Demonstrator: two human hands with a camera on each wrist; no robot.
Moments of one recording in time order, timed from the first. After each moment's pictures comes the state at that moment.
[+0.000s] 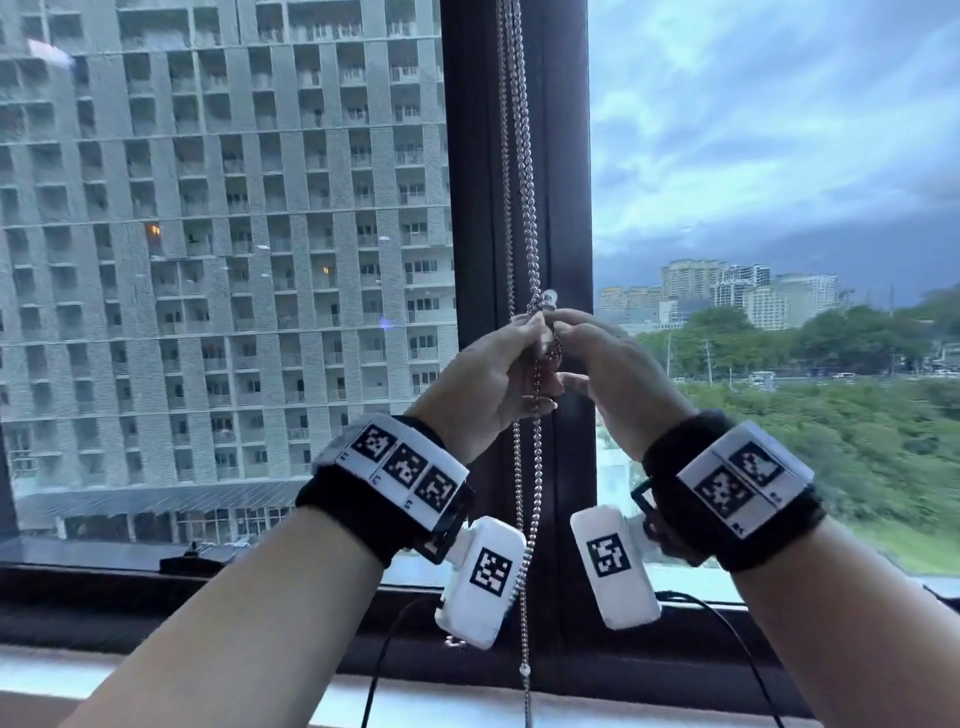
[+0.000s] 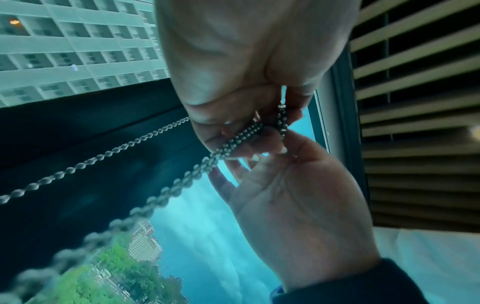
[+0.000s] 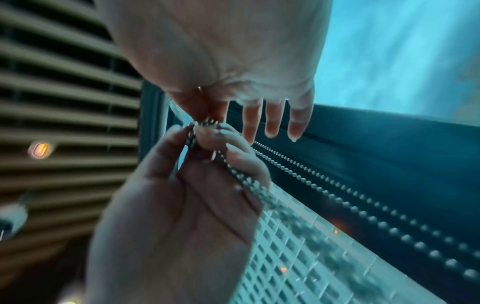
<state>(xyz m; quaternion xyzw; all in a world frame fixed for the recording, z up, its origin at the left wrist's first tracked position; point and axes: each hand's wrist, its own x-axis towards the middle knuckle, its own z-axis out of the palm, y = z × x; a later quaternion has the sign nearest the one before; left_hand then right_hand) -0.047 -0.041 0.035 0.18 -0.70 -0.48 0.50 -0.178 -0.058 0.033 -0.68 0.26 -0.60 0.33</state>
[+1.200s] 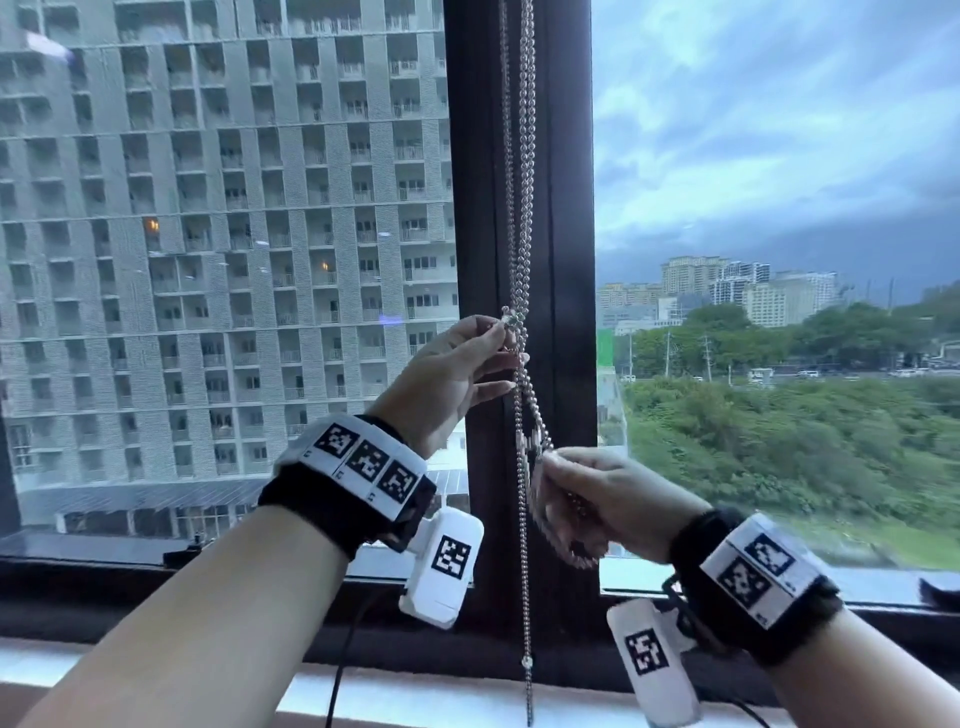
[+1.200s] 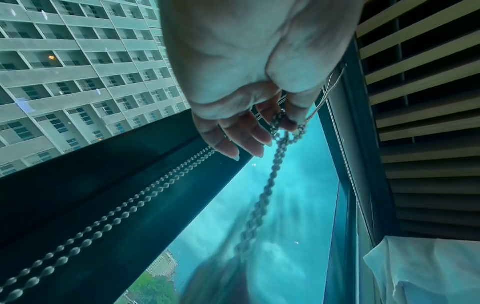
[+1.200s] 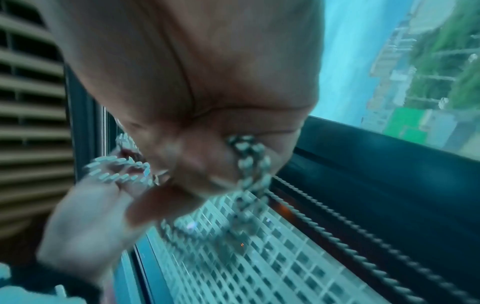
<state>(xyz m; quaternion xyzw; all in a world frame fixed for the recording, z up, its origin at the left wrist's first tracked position) -0.011 -0.054 0.030 0.22 -0.68 -0.44 0.55 -0.198 -0.061 -0.056 -0.74 0.26 -0.38 0.49</state>
